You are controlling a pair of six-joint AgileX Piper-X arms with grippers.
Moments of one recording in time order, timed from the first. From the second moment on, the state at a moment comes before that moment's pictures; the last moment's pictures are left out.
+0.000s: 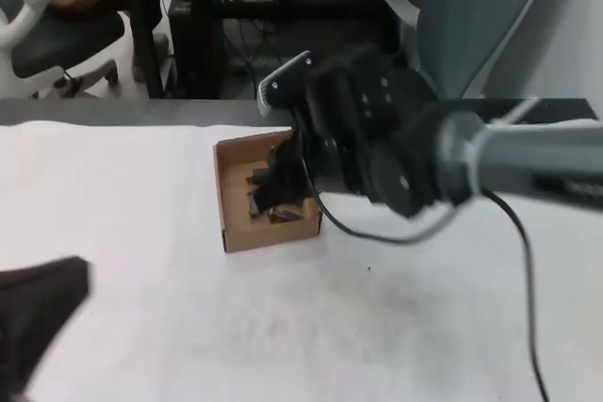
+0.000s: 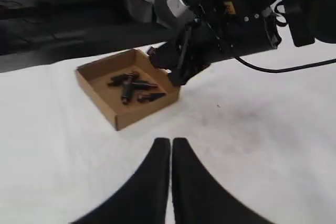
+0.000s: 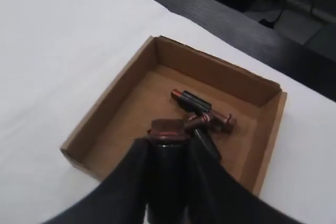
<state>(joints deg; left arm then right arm) -36.5 11.8 -32.1 45.2 -7.6 -7.3 38.4 106.4 -71.6 7.0 4.7 -2.5</state>
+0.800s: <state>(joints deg) -36.5 4.8 -35.2 56.9 -37.3 -2.7 34.2 120.7 -86.0 19.7 -4.4 -2.5</state>
